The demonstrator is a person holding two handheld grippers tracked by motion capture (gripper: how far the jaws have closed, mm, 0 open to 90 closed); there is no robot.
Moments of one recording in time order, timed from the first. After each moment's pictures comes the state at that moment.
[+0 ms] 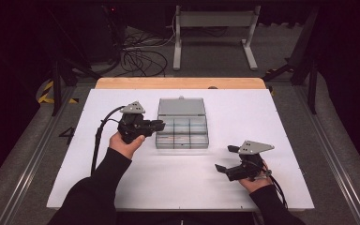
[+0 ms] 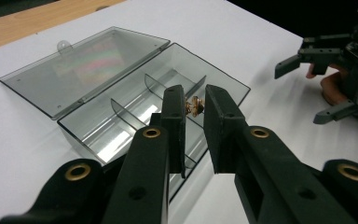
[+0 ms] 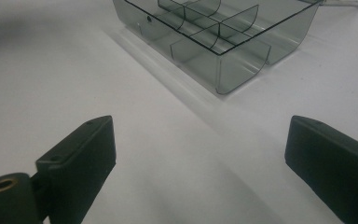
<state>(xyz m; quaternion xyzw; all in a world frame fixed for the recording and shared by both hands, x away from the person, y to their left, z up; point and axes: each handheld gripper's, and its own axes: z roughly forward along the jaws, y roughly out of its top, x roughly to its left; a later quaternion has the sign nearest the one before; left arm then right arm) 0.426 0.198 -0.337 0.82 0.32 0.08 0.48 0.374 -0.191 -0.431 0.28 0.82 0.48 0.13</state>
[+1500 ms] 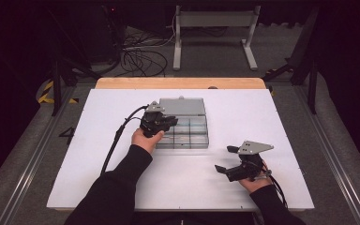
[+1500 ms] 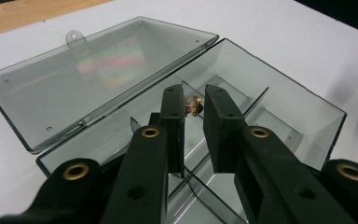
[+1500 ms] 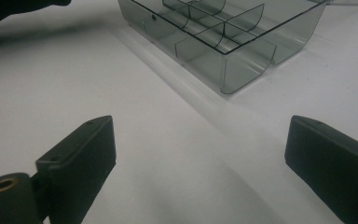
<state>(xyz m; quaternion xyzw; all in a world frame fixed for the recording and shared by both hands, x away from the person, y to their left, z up) 0.477 0.152 -0.394 0.81 0.35 0.12 0.46 0.374 -0.190 -0.431 0.27 0.83 0.48 0.12</state>
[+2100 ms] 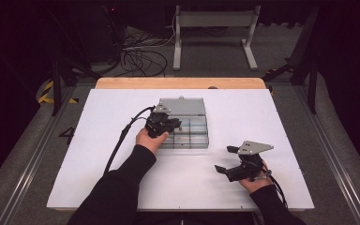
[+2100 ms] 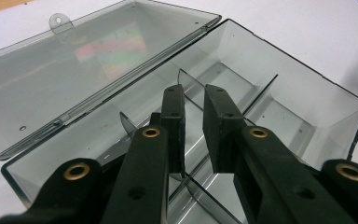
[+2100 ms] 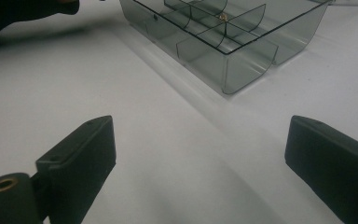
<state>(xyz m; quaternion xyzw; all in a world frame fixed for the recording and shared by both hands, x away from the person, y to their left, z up) 0.482 0.139 -0.402 0.82 0.35 0.11 0.44 0.374 -0.190 -0.431 0.27 0.83 0.48 0.12</state>
